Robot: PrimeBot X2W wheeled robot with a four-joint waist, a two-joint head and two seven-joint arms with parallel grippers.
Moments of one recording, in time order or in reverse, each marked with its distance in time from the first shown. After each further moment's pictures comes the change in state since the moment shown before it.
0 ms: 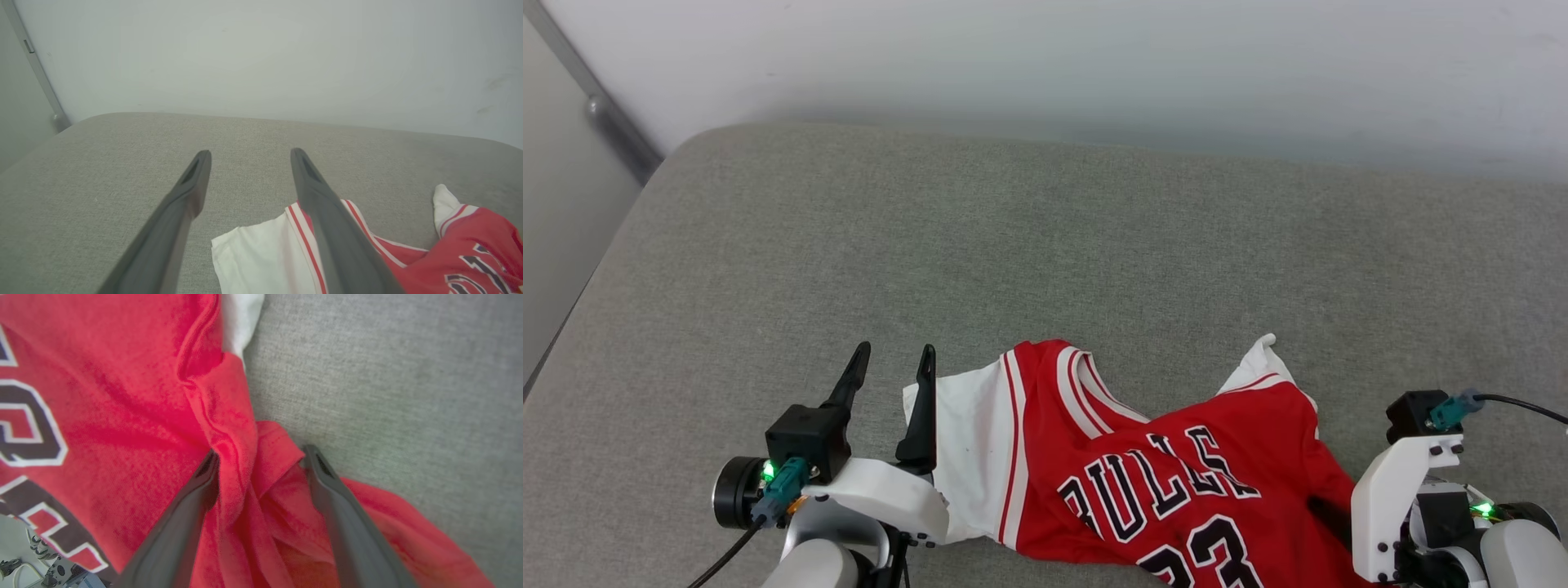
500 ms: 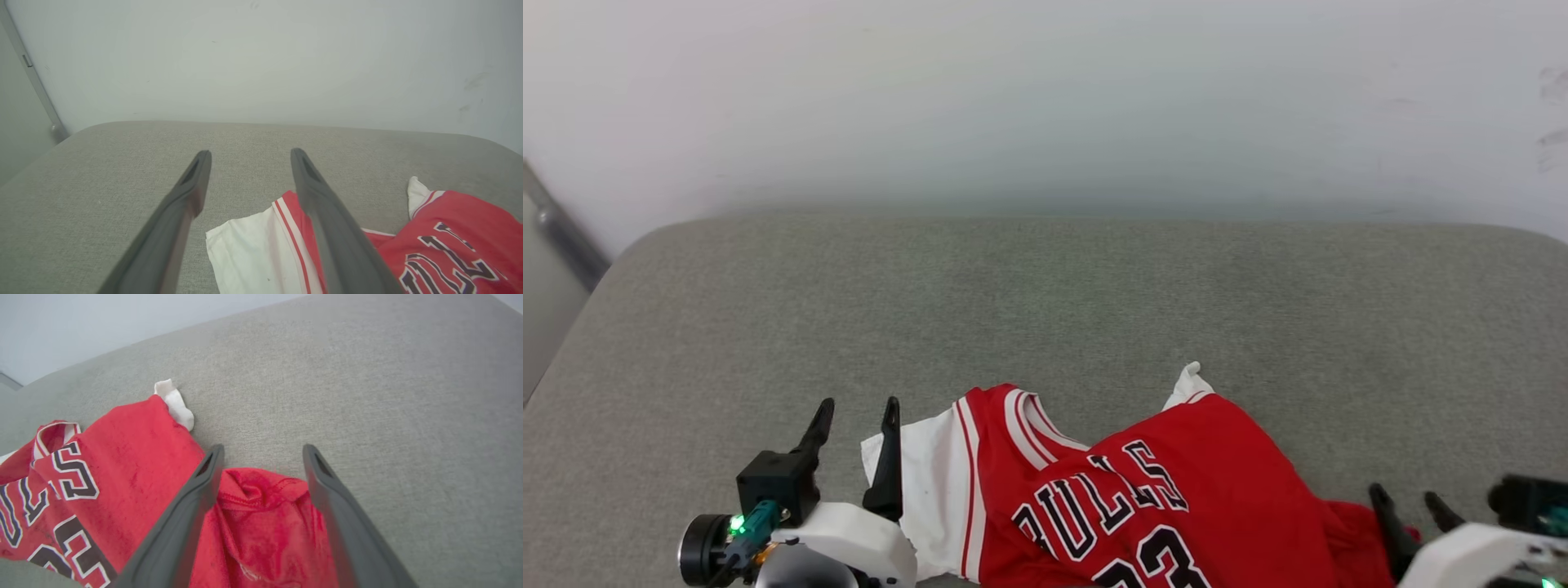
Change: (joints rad) left arm 0.120 0.049 0.035 -0.041 -0.009 0.049 0.039; right arm 0.254 0.119 -0.204 -0.185 -0.033 0.000 -0.511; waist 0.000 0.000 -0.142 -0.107
